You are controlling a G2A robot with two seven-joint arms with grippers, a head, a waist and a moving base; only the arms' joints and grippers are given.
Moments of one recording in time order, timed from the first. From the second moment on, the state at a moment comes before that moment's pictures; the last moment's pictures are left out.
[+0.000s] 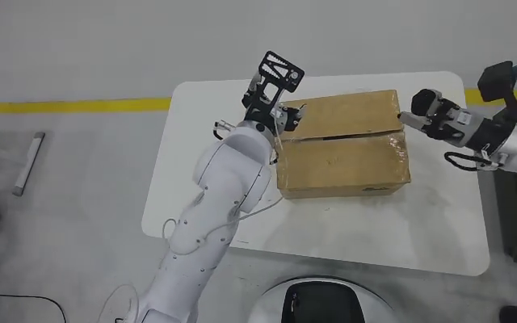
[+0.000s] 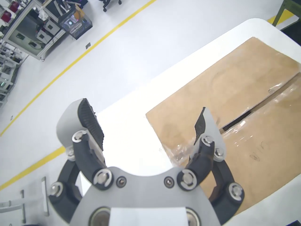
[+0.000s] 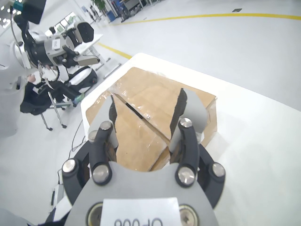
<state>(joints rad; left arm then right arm) 0.62 -1.45 -1.00 -1.77 1.52 -0.06 -0.94 -1.02 -0.95 1.66 -1.68 -0.33 -0.61 0.79</state>
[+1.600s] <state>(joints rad) 0.68 -1.45 -1.13 -1.77 1.58 -0.12 -0.99 -0.15 -1.06 0.94 -0.78 -0.36 -0.93 0.89</state>
